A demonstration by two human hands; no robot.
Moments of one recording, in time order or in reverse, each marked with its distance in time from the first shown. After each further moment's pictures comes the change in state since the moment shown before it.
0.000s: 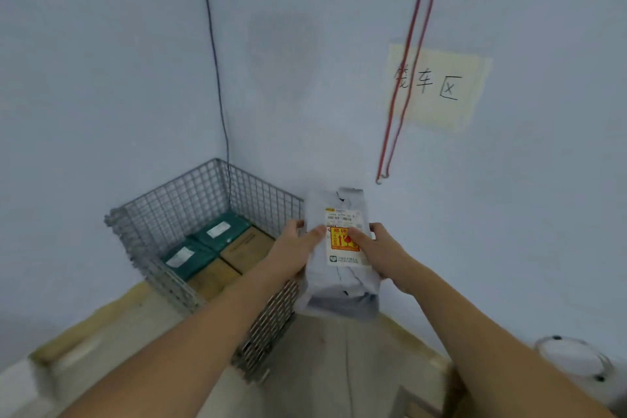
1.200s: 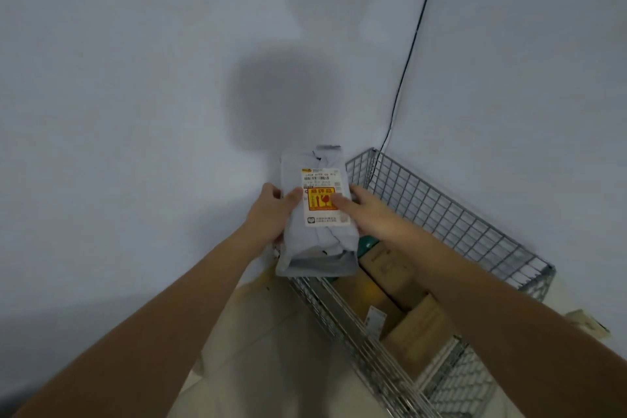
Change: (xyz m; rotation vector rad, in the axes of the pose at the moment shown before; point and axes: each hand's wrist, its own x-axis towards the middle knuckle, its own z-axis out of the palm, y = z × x) left_hand 0.204 -0.008 -0.651 0.064 0.406 -0.118; right_hand 0.292 -0.326 0.566 -0.054 -0.451 -0.197
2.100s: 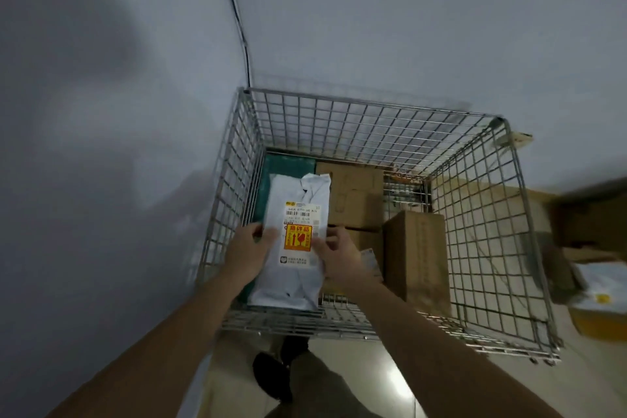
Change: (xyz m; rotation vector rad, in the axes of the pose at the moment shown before) left_hand 0.417 -0.097 0.135 0.656 -0.726 0.109; right_hand 0.281 0.196 0.034 0.588 0.783 0.687
